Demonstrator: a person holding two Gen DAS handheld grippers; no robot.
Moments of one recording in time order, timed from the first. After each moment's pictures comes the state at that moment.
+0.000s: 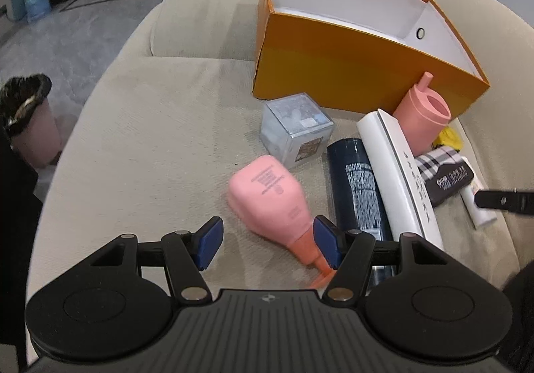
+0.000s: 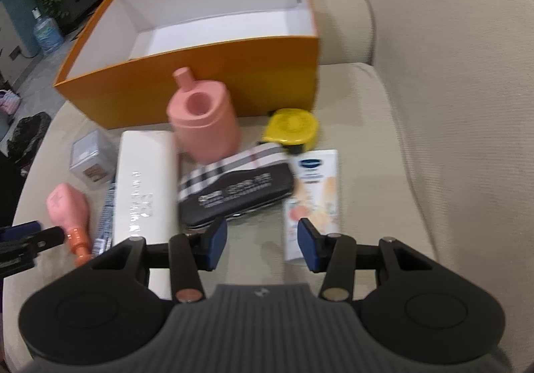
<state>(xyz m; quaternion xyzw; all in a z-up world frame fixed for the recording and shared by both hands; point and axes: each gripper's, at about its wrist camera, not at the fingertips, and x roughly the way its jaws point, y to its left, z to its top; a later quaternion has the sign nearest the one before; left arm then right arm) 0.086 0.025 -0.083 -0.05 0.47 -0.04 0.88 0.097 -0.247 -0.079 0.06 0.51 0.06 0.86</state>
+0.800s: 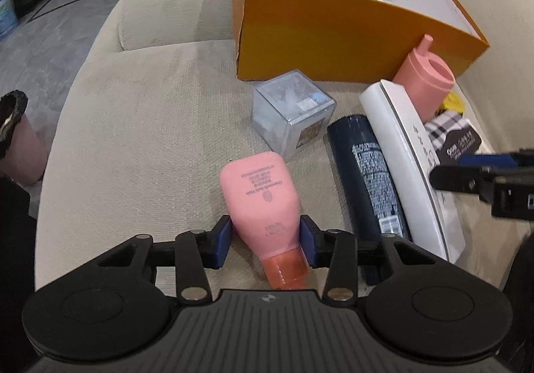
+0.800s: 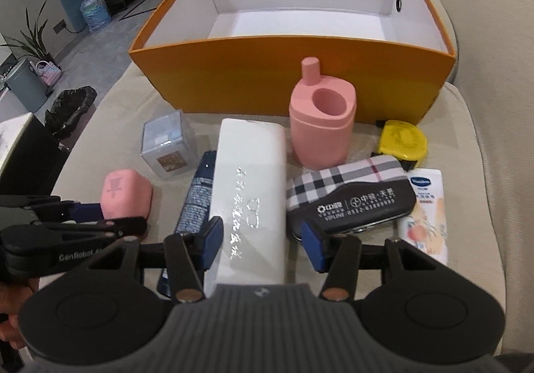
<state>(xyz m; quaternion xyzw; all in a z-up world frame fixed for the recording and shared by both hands) 0.108 0.025 -0.093 0.01 0.52 -0.09 0.85 0.108 -0.174 -0.087 0.04 0.50 0.14 0.85</state>
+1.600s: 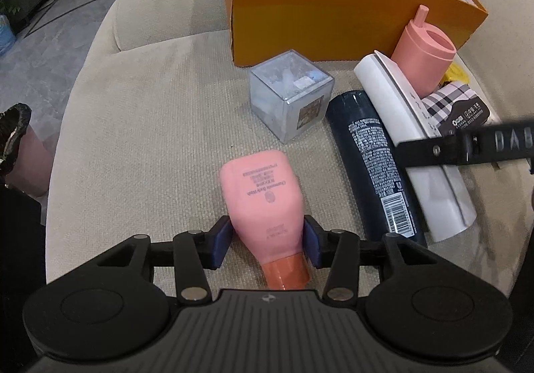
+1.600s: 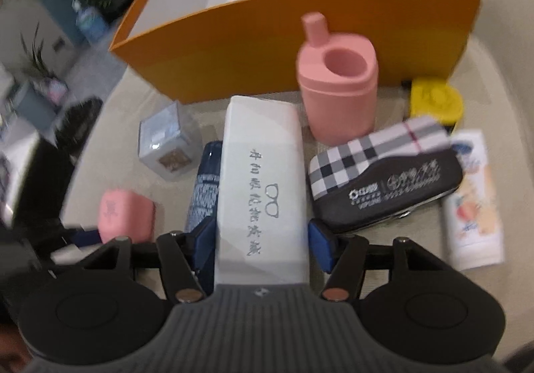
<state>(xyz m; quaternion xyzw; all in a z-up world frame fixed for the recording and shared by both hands) 0.099 0.020 -0.104 0.05 0.52 -0.08 0.85 0.131 -0.180 -0.124 0.14 0.54 0.14 0.82</state>
